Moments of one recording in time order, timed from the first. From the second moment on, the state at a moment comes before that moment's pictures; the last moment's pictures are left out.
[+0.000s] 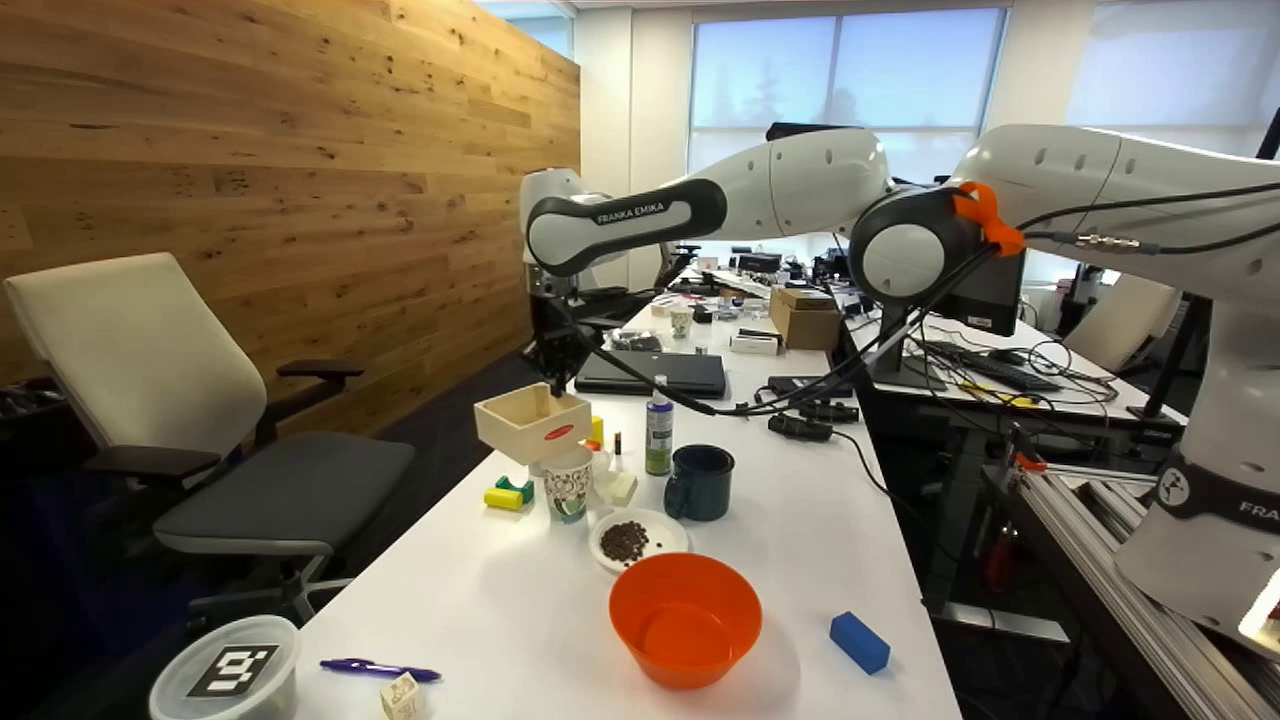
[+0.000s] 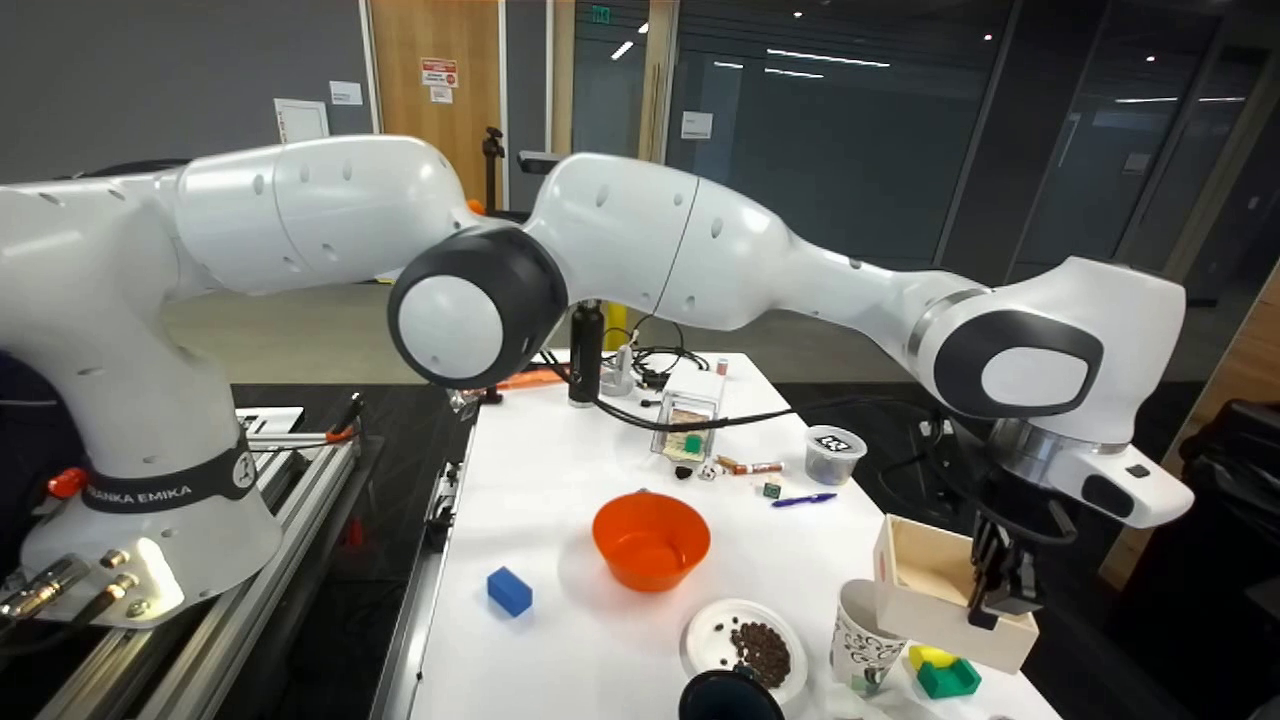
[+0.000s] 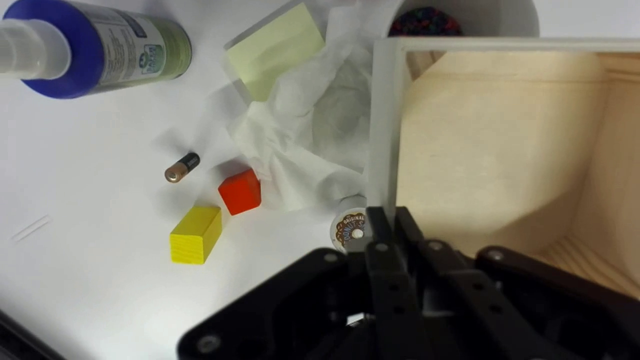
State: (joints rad) arm -0.21 1.32 -0.08 -0.45 0.02 1.81 0.31
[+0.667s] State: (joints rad) arm -0.21 1.32 -0.08 -0.45 0.02 1.81 0.25
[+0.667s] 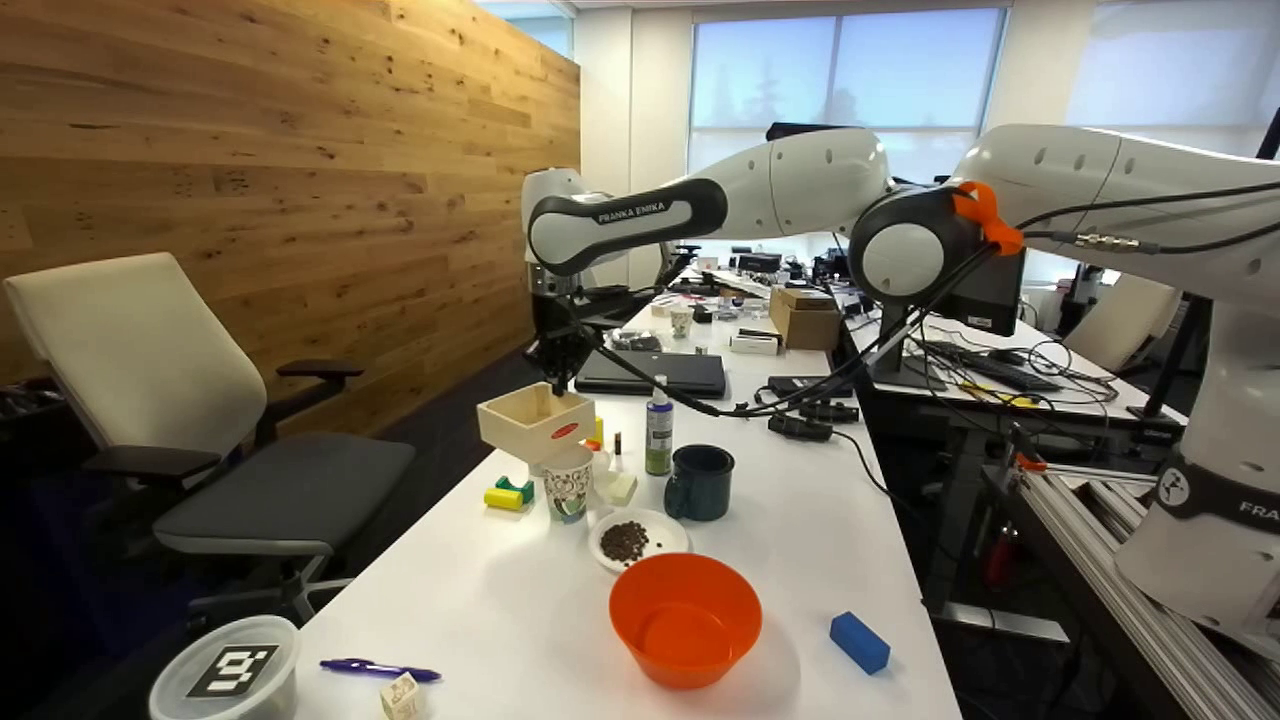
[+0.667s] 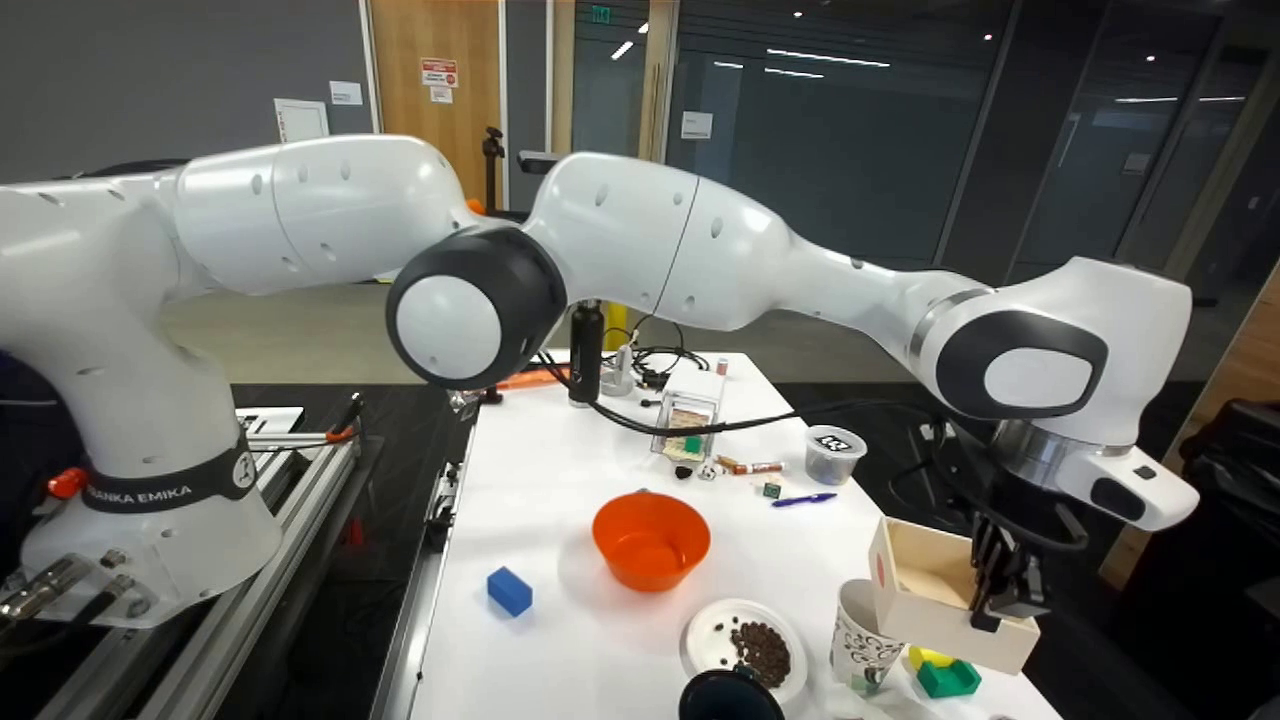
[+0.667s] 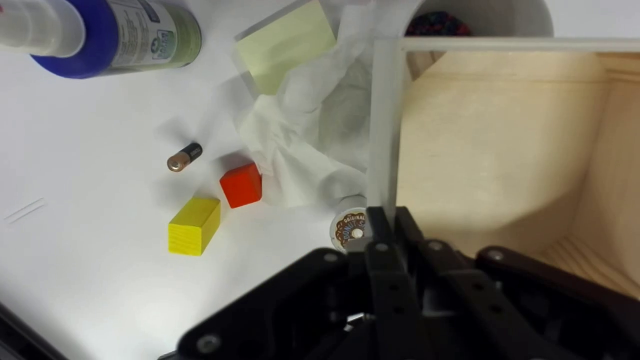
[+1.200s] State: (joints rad) arm -0.18 1.34 -0.08 -0.45 0.01 1.81 0.10
